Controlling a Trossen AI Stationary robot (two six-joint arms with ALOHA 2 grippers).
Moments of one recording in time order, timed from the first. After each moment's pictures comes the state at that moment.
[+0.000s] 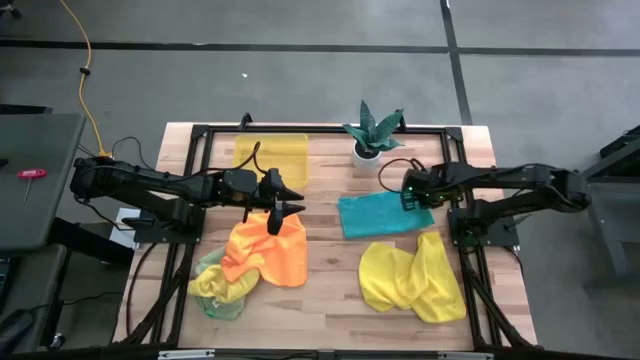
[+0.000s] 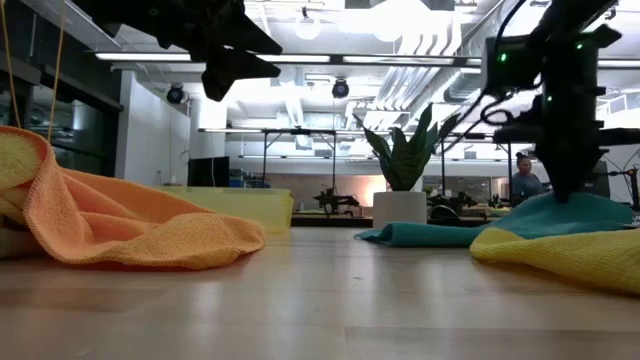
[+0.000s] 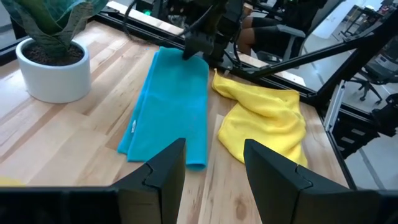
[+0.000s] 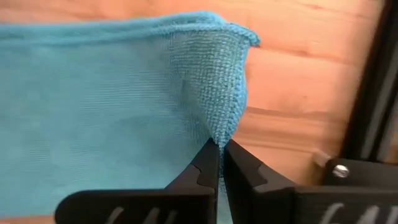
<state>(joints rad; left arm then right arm) 0.12 1.17 0.66 0.15 -0.04 -0.35 -0.28 1.10 0.64 -1.02 0.13 1.13</state>
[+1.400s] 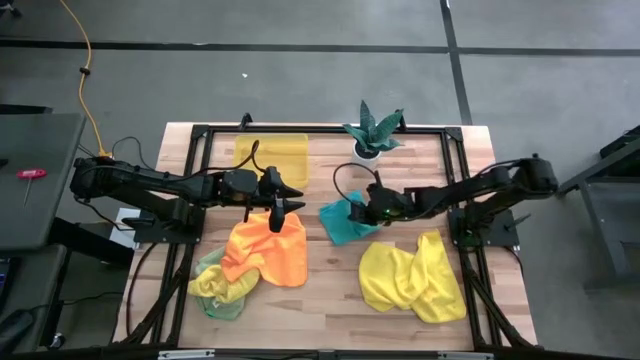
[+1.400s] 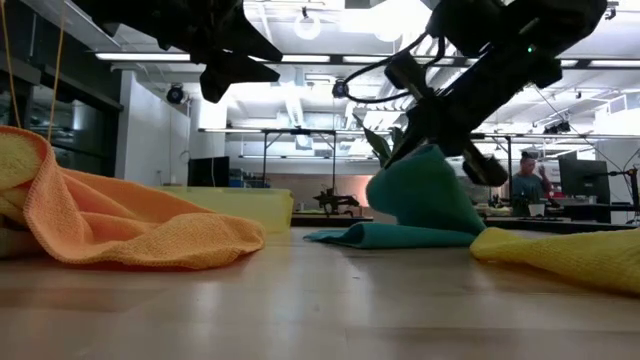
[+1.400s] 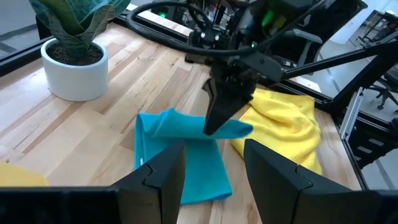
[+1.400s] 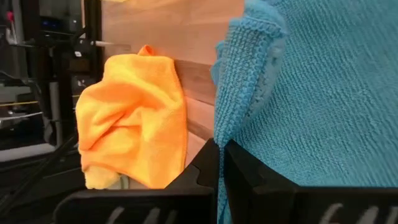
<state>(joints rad) 0.12 1.17 0.66 0.15 -0.10 -0.36 0.03 1.47 0.64 0.17 0.07 1.46</state>
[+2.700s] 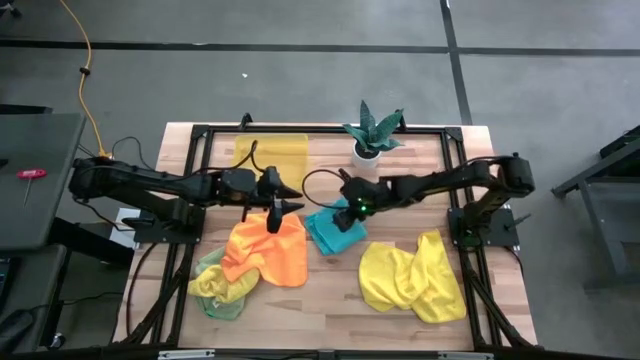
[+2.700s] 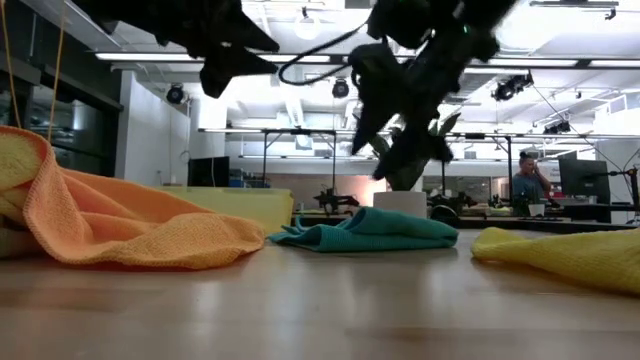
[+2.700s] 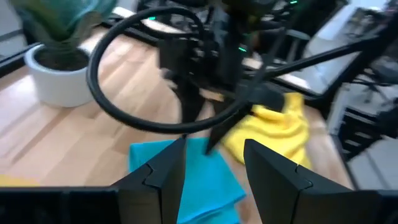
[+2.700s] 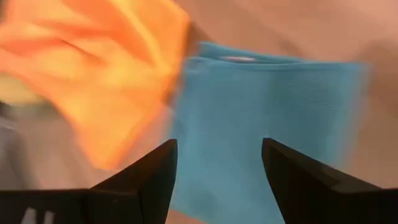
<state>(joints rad) 0.12 1.14 0.66 0.14 -0.04 -0.34 -0.04 1.63 1.03 -0.33 -0.08 0.80</state>
